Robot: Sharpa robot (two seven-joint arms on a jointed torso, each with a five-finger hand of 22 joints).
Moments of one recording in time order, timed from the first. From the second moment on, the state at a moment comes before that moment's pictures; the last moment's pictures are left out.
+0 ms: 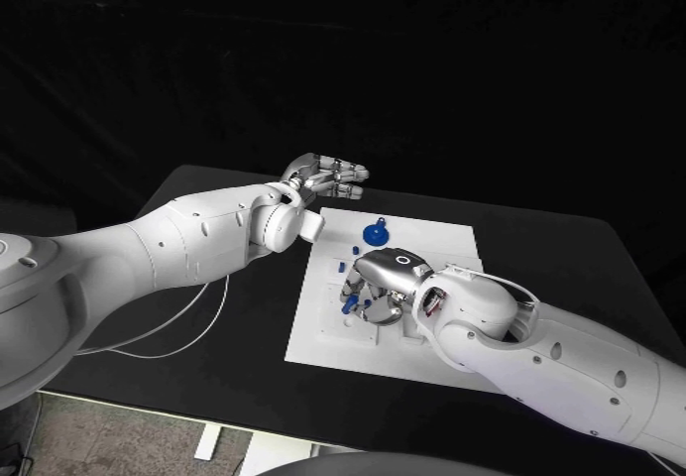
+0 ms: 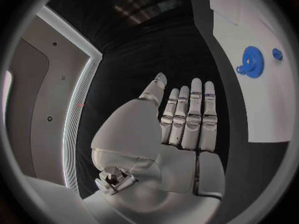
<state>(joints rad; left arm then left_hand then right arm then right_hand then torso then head) 1.29 -0.51 -0.13 0.98 -0.09 -0.18 0.33 1.36 0.04 0.01 -0.10 0.14 1.04 0.14 0.07 0.06 1.08 0.13 0.07 0.06 1.22 0.10 0.07 0.07 0.02 1.03 0.09 0.09 0.10 0.90 -0.57 0.19 1.60 -1.85 -0.11 -0.16 1.29 -0.14 0.64 -0.18 0.13 1.28 0.07 0.06 0.08 1.34 0.06 0.06 0.06 1.44 -0.06 0.81 0.64 0.11 1.47 -0.08 0.37 1.14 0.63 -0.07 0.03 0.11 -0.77</state>
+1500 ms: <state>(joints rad) 1.29 -0.51 -0.13 0.98 -0.09 -0.18 0.33 1.36 0.04 0.01 -0.10 0.14 1.04 0.14 0.07 0.06 1.08 0.13 0.07 0.06 1.22 0.10 0.07 0.07 0.02 1.03 0.09 0.09 0.10 0.90 -0.56 0.16 1.58 -1.87 -0.06 -0.16 1.29 -0.13 0.64 -0.19 0.13 1.28 0.08 0.06 0.08 1.34 0.05 0.06 0.06 1.44 -0.06 0.81 0.64 0.11 1.46 -0.09 0.37 1.14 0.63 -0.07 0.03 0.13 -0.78</state>
